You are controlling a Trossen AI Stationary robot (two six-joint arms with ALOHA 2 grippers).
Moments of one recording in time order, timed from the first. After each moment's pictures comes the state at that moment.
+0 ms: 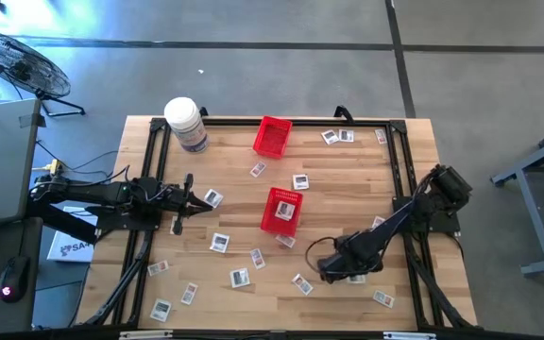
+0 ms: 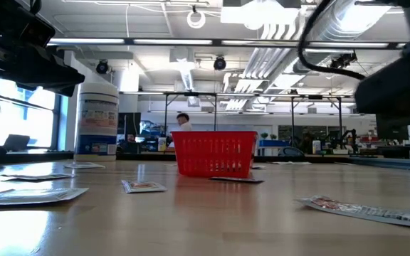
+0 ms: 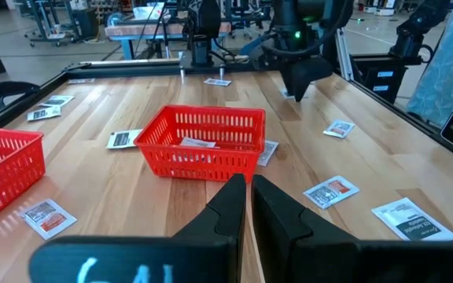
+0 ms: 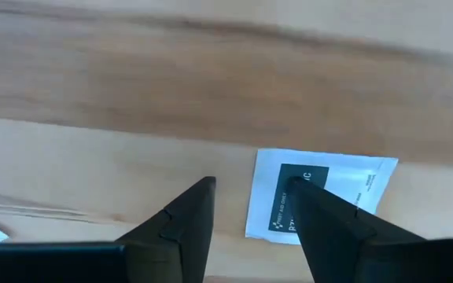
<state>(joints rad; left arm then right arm) -0.09 0.17 0.02 -0.01 0.01 0.02 0.52 1.80 0.99 -0.70 -0.13 1.95</state>
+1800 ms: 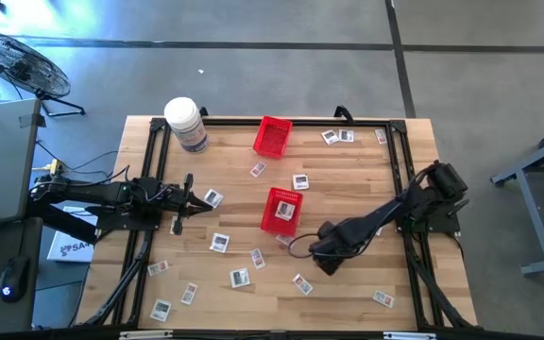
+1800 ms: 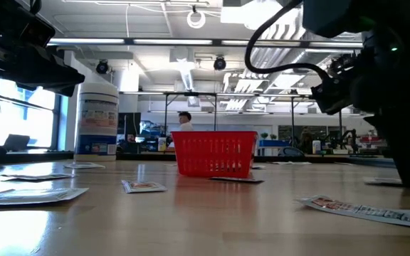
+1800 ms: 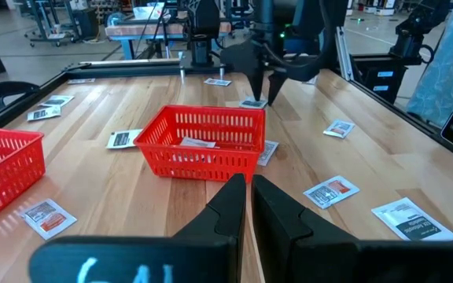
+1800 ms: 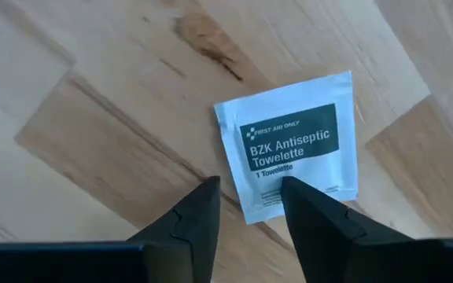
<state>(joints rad) -0.09 0.17 0.02 -0.01 0.01 0.02 0.41 1.80 1.01 -0.81 -0.01 1.17</state>
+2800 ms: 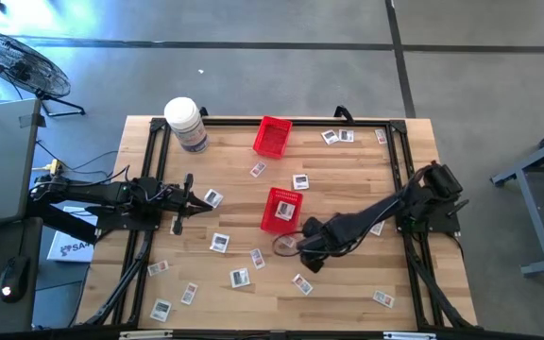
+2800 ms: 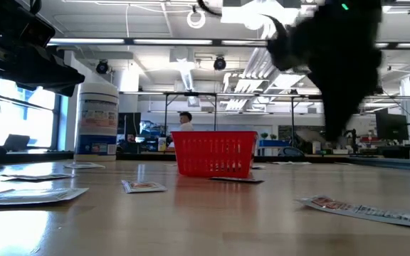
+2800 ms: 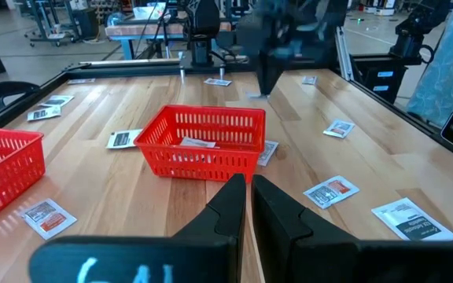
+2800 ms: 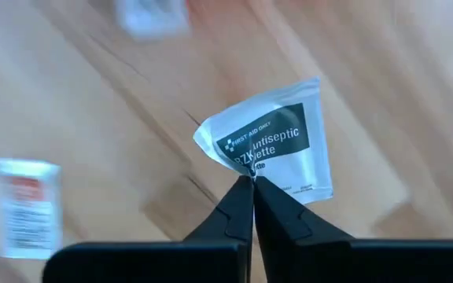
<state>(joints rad) -0.09 0.17 0.02 -0.01 0.01 0.02 0.38 1.81 1.26 -0.89 0.15 1.06</state>
